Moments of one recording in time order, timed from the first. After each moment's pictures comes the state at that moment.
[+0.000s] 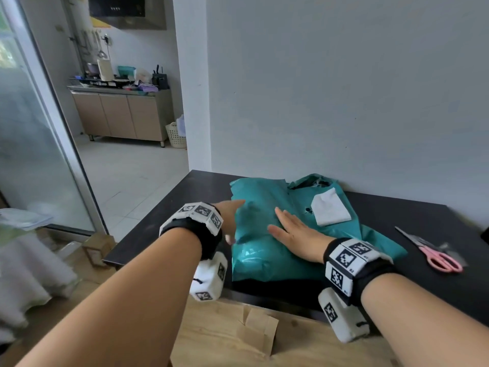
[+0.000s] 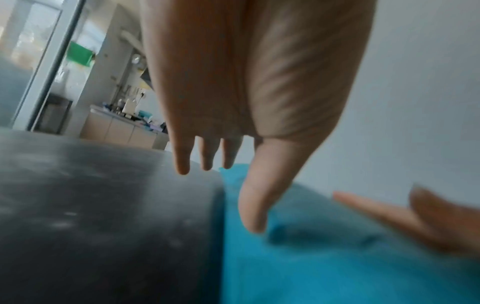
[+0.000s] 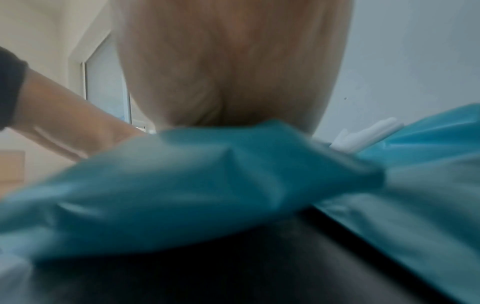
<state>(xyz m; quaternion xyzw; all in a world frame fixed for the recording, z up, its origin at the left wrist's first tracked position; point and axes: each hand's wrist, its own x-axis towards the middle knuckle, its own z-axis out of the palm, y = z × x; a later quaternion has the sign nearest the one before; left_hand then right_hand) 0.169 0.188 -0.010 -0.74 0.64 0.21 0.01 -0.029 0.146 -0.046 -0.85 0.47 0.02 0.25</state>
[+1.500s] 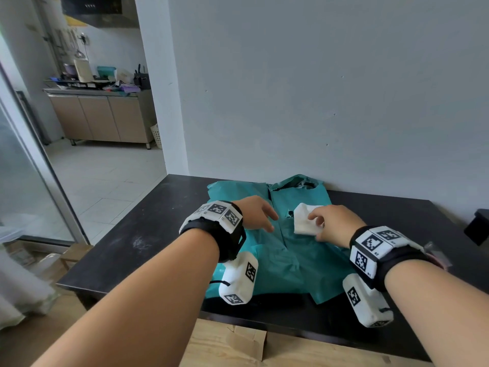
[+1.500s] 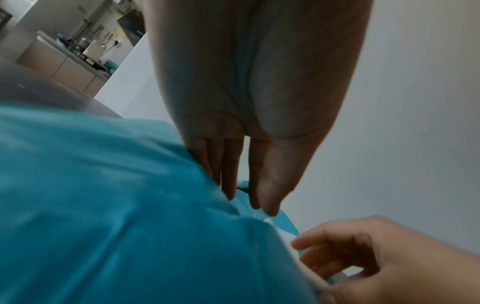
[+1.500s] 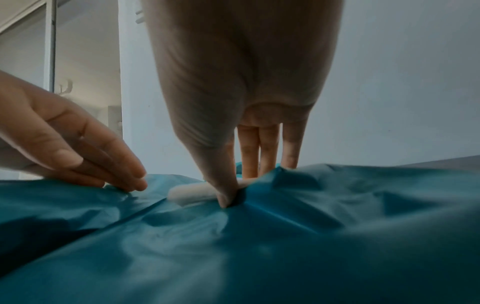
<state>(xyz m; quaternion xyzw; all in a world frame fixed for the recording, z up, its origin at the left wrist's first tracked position) 0.087 0.135 0.004 -0.65 0.70 0.27 -0.08 -0.117 0.077 -0.026 -0.82 0.57 0.00 0.08</state>
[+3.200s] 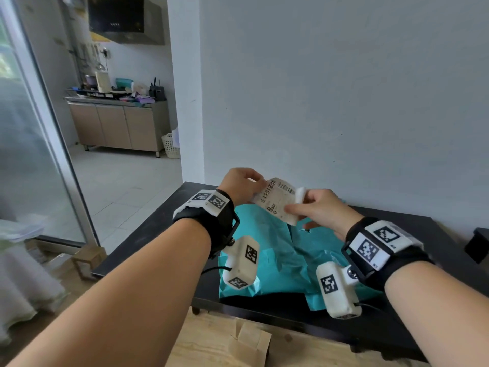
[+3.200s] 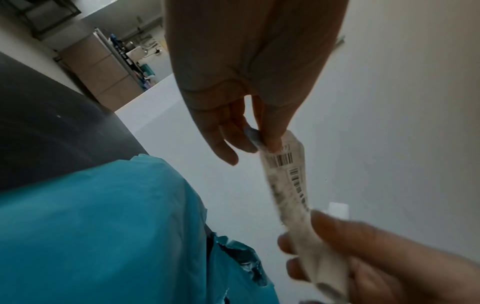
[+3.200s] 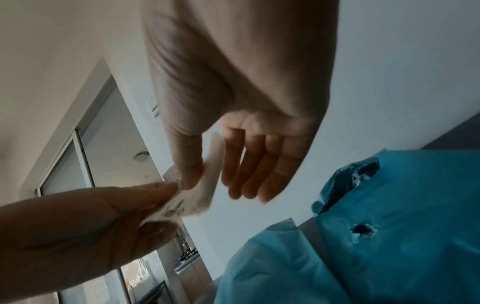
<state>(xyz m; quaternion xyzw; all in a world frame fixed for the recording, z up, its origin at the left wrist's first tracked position) 0.125 0.165 0.048 -0.63 0.52 0.32 -0.48 -0.063 0.136 0.035 -0.71 0.49 -0.29 0.41</state>
